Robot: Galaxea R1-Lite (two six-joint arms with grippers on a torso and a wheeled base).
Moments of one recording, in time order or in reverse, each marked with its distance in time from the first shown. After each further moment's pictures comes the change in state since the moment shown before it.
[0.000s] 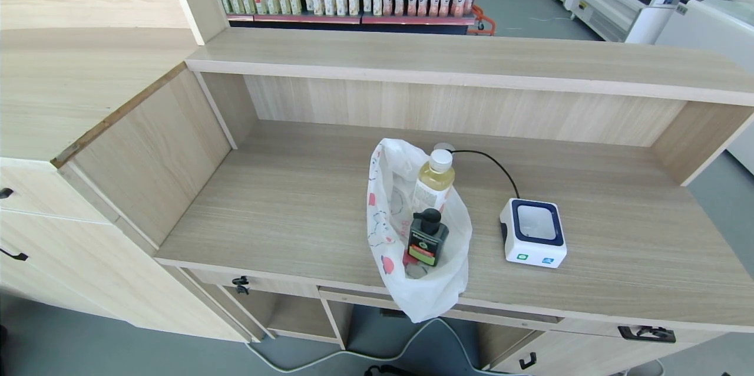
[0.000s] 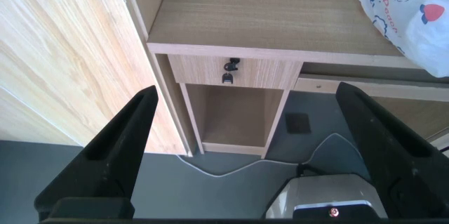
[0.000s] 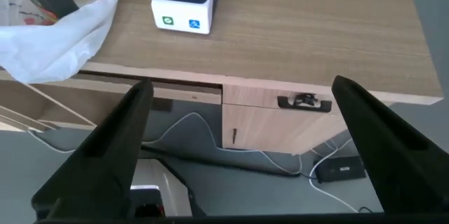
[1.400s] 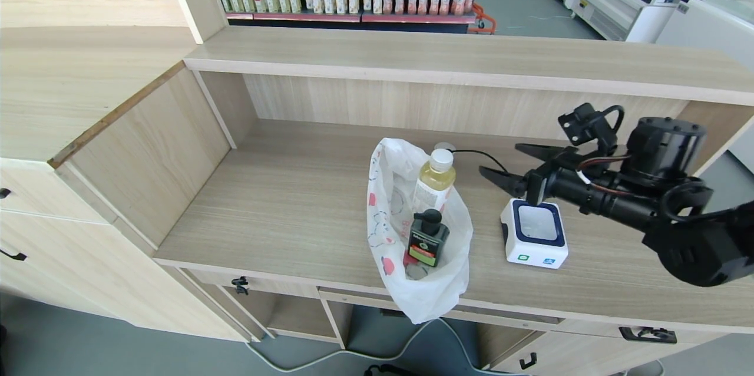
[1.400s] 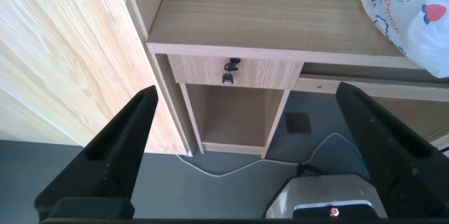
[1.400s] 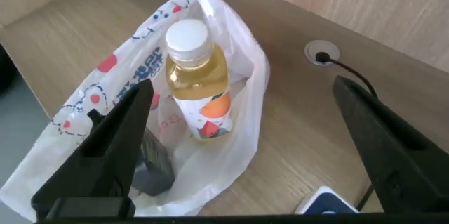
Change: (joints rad) left arm 0.000 0.000 0.000 0.000 0.000 0.000; right arm 0.208 1.514 -0.756 -0.860 0.475 -0.088
